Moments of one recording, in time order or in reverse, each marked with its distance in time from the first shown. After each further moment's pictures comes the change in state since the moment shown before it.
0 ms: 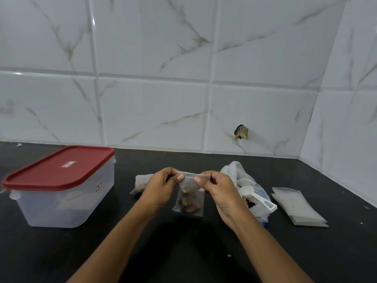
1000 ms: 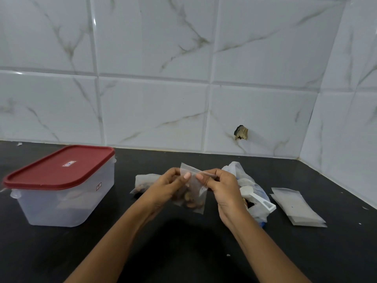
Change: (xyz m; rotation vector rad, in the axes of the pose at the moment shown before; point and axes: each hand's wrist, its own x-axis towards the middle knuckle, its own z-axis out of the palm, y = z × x) left_hand -0.003 -0.002 0.006 -0.353 -0.203 -0.079; right_hand 0.001 -0.002 -0.001 0.044 0.101 -0.046
